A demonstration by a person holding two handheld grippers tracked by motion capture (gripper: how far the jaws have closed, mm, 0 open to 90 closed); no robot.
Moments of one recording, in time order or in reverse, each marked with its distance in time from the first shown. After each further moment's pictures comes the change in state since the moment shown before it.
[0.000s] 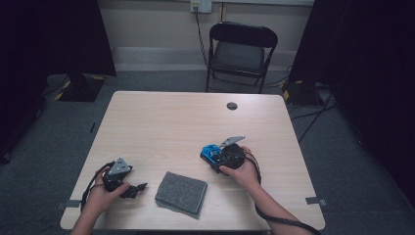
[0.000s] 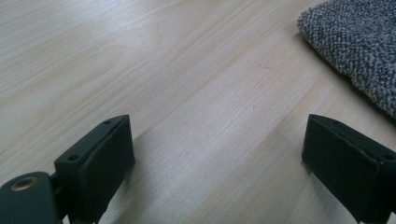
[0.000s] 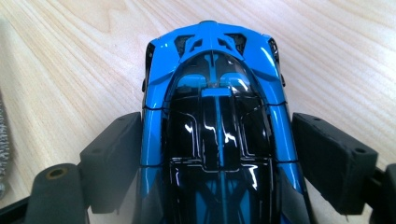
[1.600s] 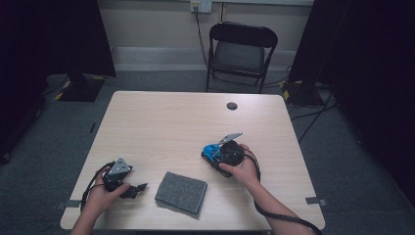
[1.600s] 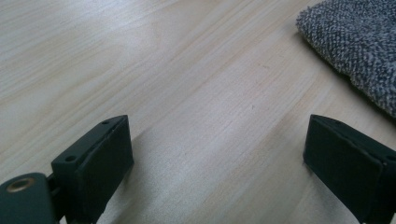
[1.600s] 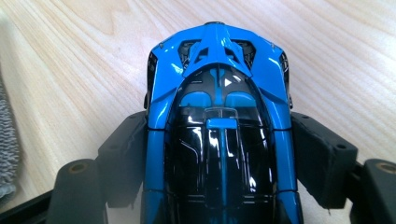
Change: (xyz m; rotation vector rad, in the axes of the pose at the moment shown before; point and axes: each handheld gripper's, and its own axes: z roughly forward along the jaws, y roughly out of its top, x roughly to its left) left arm 0.001 0.000 0.000 0.006 0.005 0.016; right arm 0.000 0.012 -0.003 0.044 0.008 -0.017
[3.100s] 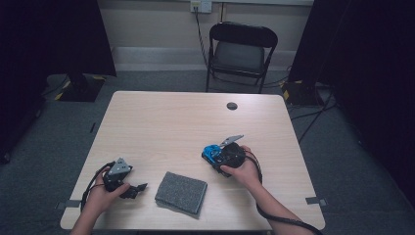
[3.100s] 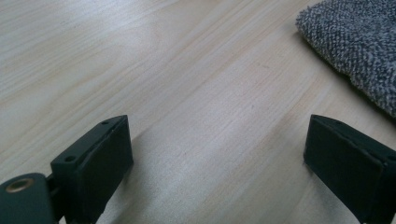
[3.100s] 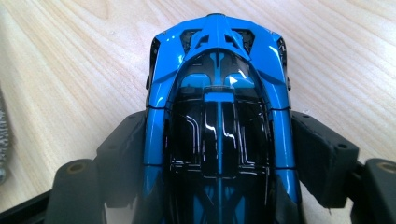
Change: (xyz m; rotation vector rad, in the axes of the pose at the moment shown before) left arm -0.001 0.000 0.000 -0.001 -0.006 -0.008; right arm 0.001 -0.008 0.001 0.018 -0.020 -0.009
